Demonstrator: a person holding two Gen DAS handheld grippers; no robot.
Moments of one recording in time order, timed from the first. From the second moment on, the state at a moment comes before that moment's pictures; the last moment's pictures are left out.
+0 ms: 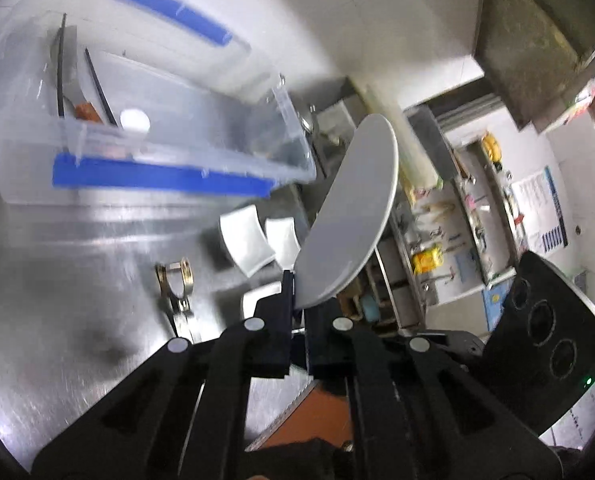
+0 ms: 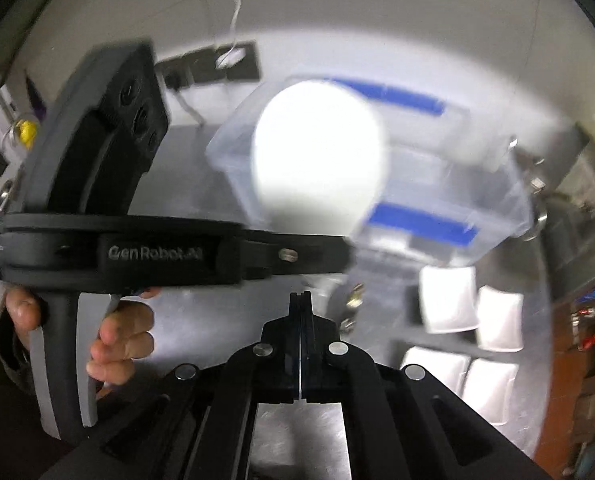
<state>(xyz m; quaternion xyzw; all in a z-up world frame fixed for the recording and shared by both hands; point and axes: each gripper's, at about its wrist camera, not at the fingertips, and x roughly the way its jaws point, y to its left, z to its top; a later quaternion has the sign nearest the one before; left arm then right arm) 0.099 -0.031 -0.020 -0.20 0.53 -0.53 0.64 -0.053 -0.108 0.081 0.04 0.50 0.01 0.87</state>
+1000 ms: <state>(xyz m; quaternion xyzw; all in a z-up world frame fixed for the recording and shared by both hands) 0.301 -0.097 -0.013 -0.16 0.58 -0.41 0.69 0.178 -0.200 0.015 0.19 0.57 0.09 0.80</state>
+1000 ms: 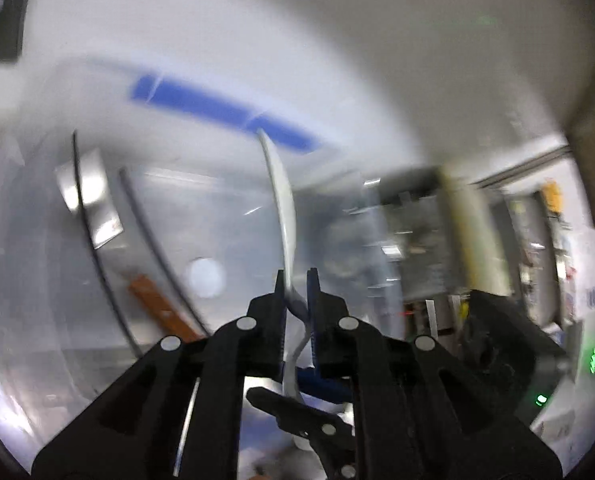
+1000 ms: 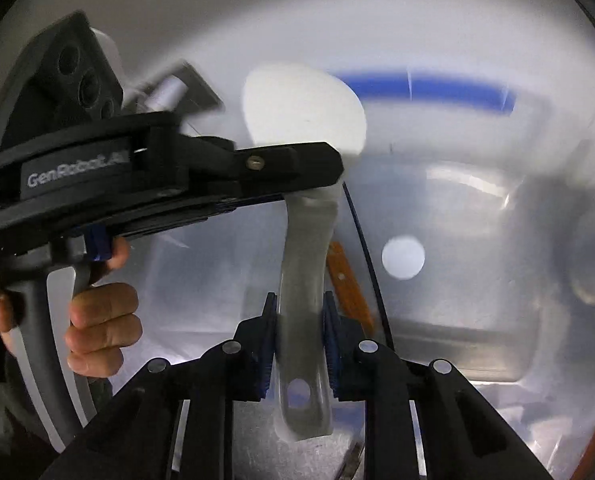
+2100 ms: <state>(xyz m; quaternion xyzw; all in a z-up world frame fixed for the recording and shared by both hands) 0.103 0.026 -0.004 -0.08 0.40 -0.32 0.86 -0.049 -0.106 -0.039 0.17 0.56 -0.05 0.81</state>
